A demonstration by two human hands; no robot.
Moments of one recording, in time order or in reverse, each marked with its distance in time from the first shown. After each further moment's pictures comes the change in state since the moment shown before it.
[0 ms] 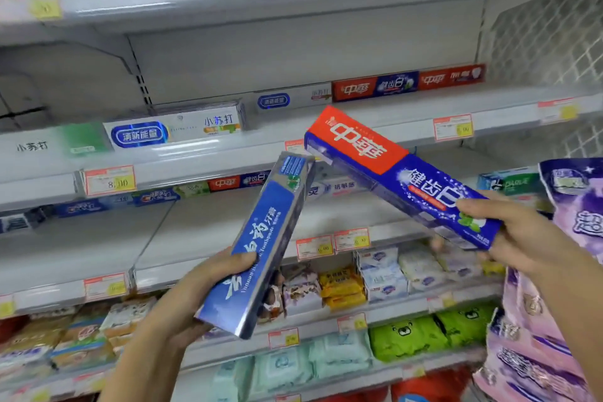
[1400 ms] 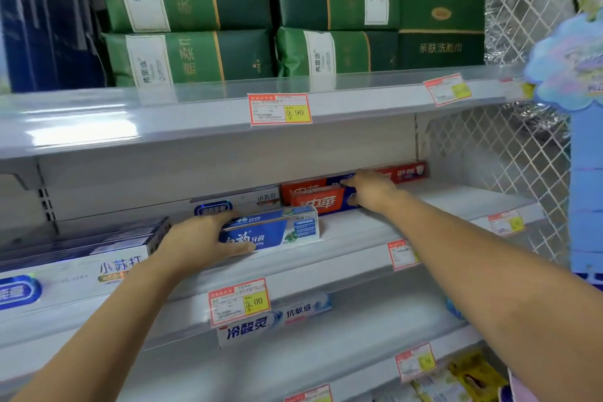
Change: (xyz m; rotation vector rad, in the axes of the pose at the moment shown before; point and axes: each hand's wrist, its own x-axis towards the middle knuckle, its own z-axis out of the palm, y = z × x) left_hand 0.174 0.198 0.024 1.649 0.575 0.521; right_hand 0.287 -0.117 -0.064 -1.771 0.254 -0.141
